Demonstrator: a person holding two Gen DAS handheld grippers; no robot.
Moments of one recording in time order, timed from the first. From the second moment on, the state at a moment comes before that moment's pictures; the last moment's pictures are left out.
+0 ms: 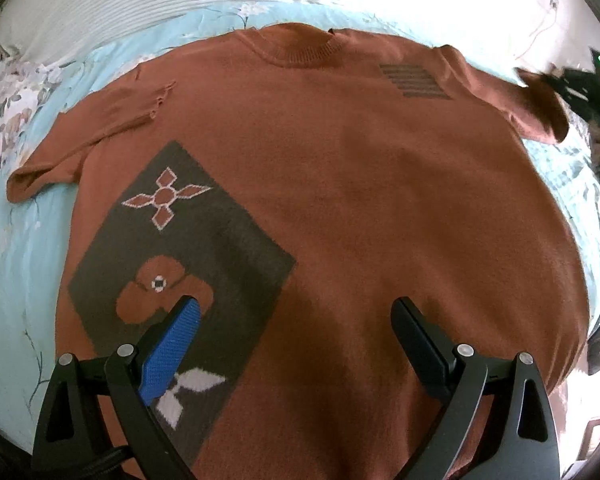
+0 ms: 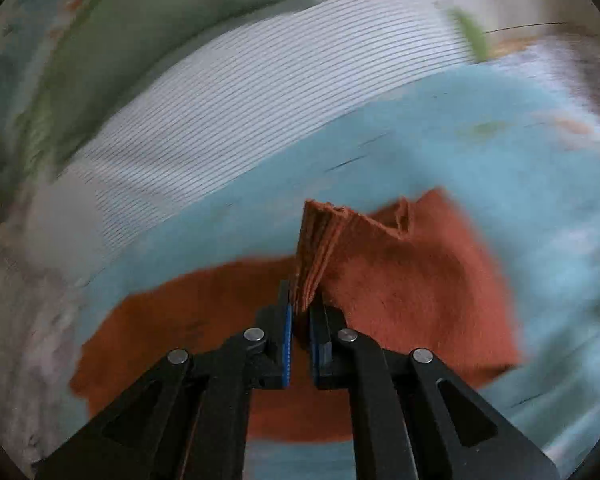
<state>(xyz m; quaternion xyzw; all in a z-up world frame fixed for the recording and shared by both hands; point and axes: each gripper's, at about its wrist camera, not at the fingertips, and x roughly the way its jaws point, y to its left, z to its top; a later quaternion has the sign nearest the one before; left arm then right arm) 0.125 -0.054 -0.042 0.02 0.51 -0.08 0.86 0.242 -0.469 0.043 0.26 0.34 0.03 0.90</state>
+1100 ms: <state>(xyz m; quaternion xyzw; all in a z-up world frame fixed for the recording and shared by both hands) 0.232 0.046 -0.052 -0.13 0.47 -0.06 0.87 0.280 -0.174 -0.004 0.30 0.41 0.30 0.80</state>
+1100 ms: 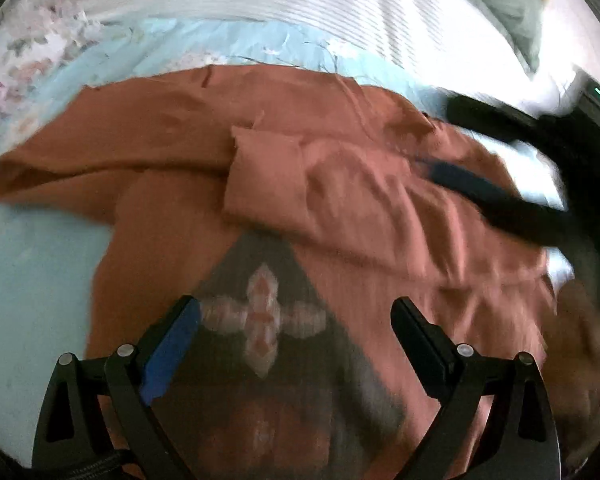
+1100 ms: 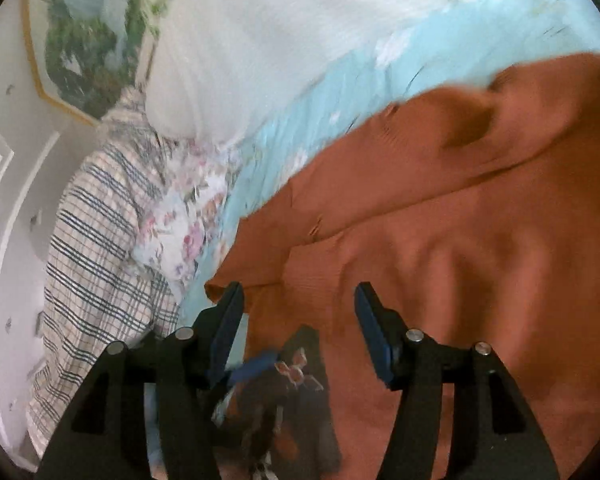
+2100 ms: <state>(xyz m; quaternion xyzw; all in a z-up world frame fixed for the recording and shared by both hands) 0.281 0.090 -0.045 -0.15 0.43 -0.03 0.89 0.334 -0.346 -0.062 0.19 0.47 0.06 0.86</state>
